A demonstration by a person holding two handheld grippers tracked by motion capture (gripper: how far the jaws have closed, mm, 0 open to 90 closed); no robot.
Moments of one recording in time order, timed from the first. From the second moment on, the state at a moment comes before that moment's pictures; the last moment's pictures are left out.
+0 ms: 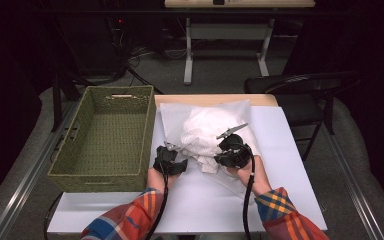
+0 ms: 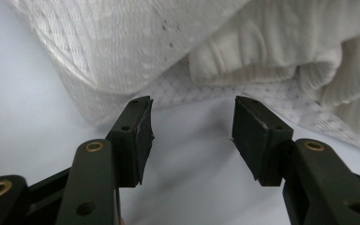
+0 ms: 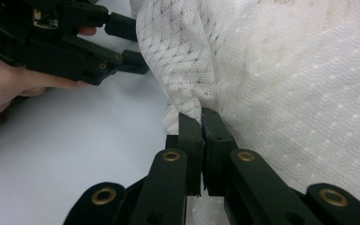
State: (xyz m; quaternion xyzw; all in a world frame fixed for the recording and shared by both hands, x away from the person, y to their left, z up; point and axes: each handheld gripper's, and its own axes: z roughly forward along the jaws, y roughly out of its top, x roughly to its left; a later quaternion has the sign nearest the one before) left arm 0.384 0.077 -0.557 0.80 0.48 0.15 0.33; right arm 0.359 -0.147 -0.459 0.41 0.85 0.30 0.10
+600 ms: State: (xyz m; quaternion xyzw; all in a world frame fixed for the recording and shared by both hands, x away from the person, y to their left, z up) left arm 0.399 0.078 -0.562 0.78 0.49 0.18 0.34; right arm 0.359 -0.144 -0.460 0.41 0.86 0.30 0.09
